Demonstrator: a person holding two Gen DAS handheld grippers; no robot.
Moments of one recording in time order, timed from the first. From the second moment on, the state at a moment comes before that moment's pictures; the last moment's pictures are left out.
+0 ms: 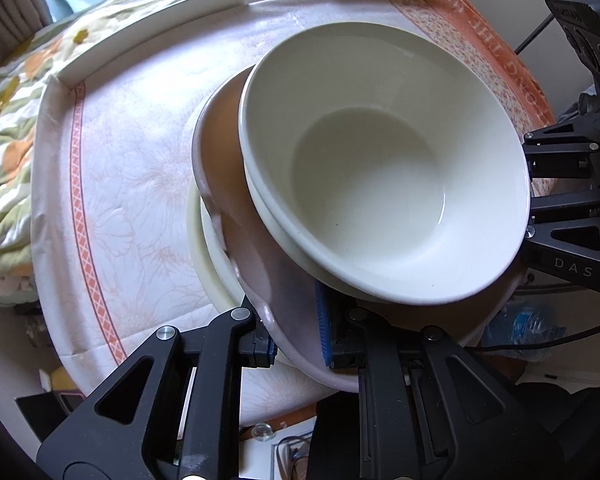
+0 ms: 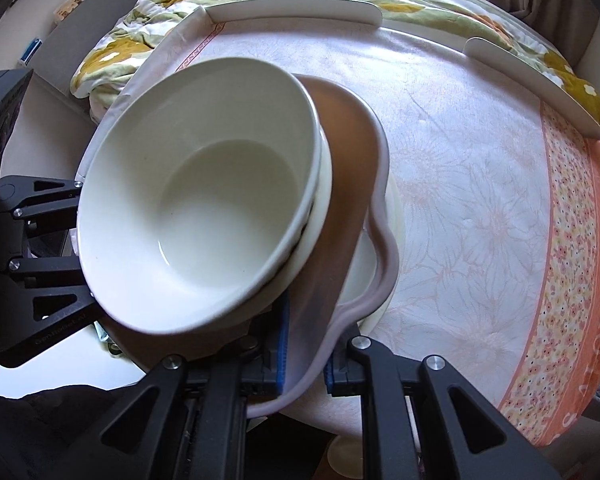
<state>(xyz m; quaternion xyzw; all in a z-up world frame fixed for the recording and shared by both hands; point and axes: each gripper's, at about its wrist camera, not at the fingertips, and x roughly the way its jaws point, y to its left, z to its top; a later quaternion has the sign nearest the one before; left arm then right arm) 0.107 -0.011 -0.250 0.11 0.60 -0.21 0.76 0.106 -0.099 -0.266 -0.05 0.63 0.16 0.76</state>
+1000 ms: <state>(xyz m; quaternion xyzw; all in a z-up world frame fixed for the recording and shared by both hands) 0.087 -0.005 -0.190 0.15 0.58 -0.19 0.77 0.079 -0.129 -0.216 0.00 0.60 0.11 0.79</state>
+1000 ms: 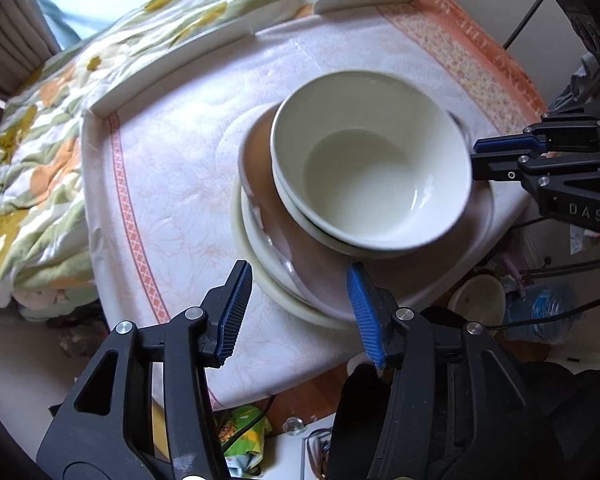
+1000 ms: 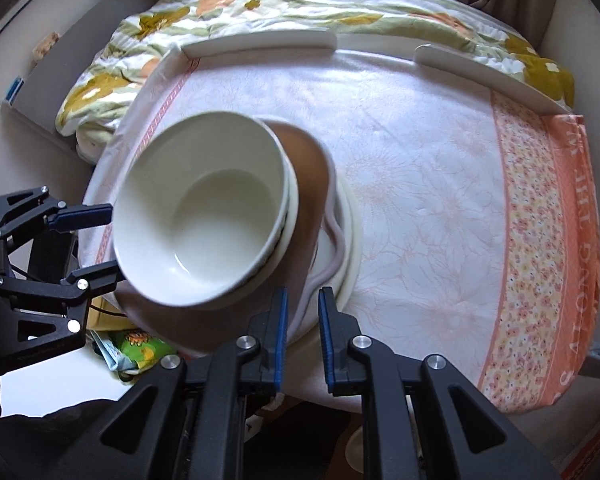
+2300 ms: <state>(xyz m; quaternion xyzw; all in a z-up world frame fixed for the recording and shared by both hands) -0.028 -0.015 0.012 0.01 0.25 -0.03 0.97 -0.041 -0.168 -0.016 0.01 0.27 -0.01 0.96</state>
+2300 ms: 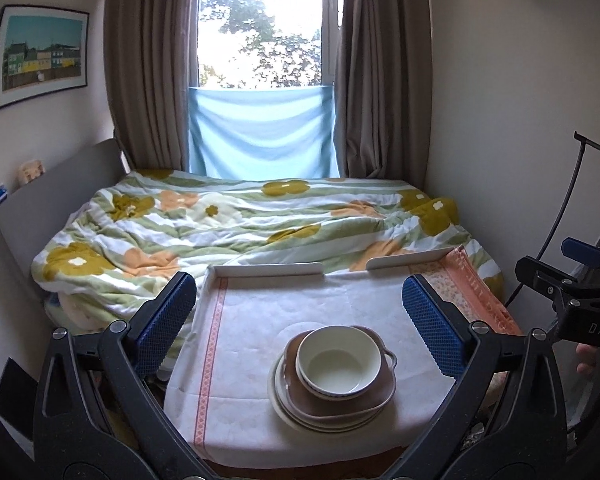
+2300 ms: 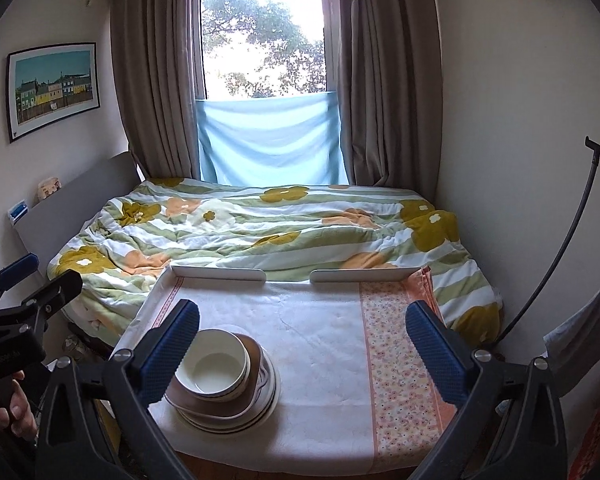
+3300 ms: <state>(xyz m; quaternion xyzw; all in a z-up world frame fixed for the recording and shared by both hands) -0.044 -0.013 0.016 0.01 0.23 -0.03 0.97 -0.051 -0.166 -0.008 0.00 0.25 -0.02 0.97</state>
